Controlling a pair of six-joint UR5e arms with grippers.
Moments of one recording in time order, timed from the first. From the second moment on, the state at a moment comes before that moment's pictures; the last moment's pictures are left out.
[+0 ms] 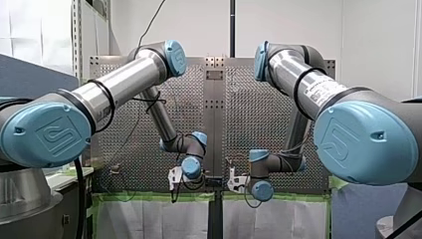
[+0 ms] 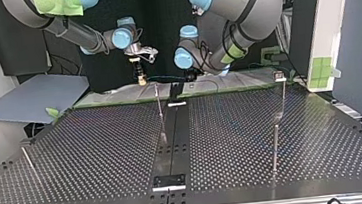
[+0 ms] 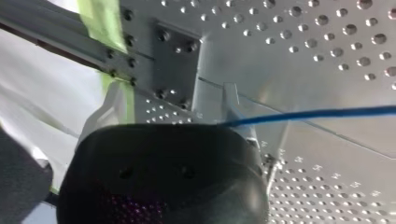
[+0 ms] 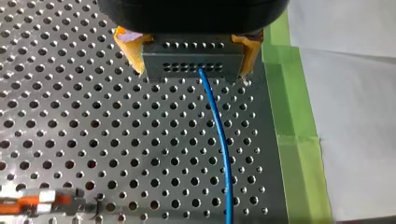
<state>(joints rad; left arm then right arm) -0.49 -2.58 -1.50 -2.65 -1.95 -1.89 2.10 -0.51 1.65 -0.99 1.61 1.64</state>
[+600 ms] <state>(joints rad) -0.51 -2.58 -1.50 -2.62 -2.00 -1.90 2.08 -0.51 1.63 -0.98 1.55 1.64</state>
